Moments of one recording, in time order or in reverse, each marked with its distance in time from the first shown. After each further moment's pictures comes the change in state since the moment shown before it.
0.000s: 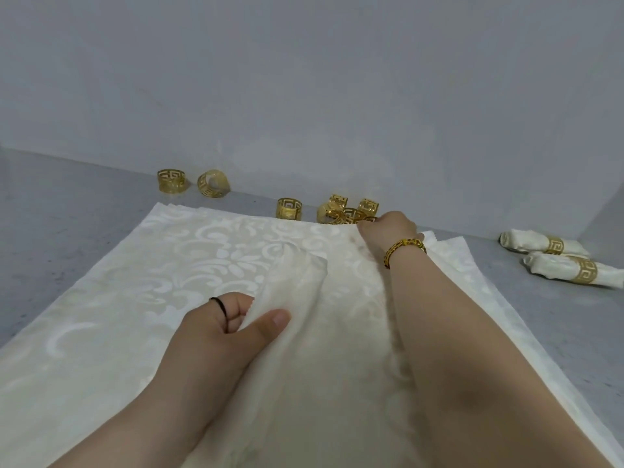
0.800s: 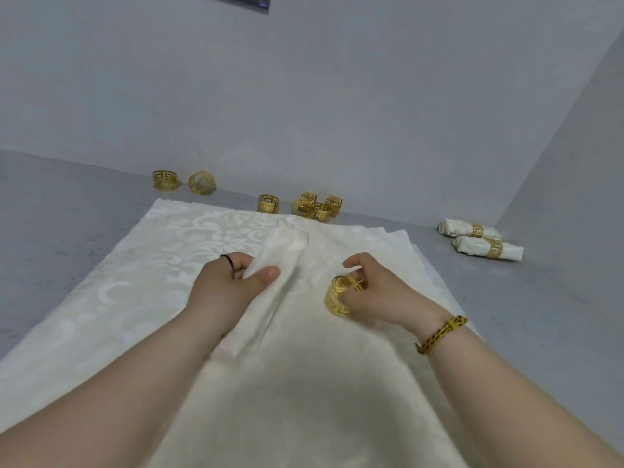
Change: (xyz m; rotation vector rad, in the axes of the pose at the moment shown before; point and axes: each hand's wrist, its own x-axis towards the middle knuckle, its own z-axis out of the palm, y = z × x) left_hand -0.015 0.012 0.000 0.172 -0.028 0.133; right_hand -0.187 0.033 -0.078 0.209 -0.454 -0.250
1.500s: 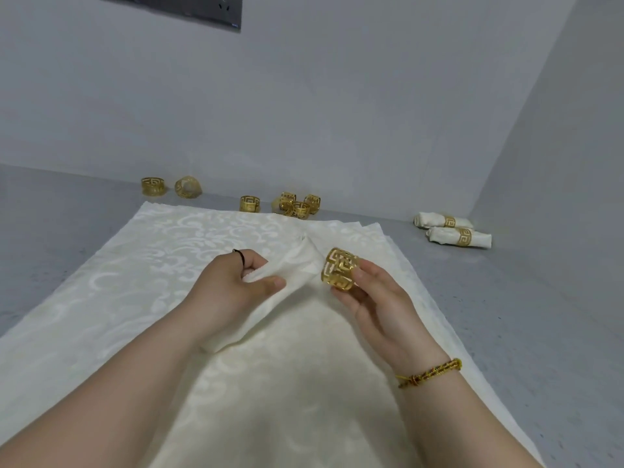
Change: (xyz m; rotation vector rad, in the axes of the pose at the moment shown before) left_hand -0.045 0.022 0.021 0.331 -0.159 0.259; right_hand -0.073 0.022 0.009 1.409 0.212 -0.039
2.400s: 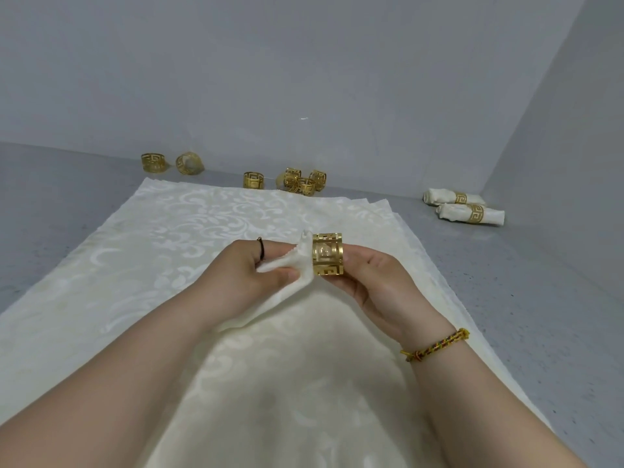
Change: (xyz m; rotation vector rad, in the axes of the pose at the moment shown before) left_hand -0.006 -0.008 0.008 -0.084 -0.195 0.160; right_hand 0.000 0.004 0.009 -0.331 -0.262 -0.017
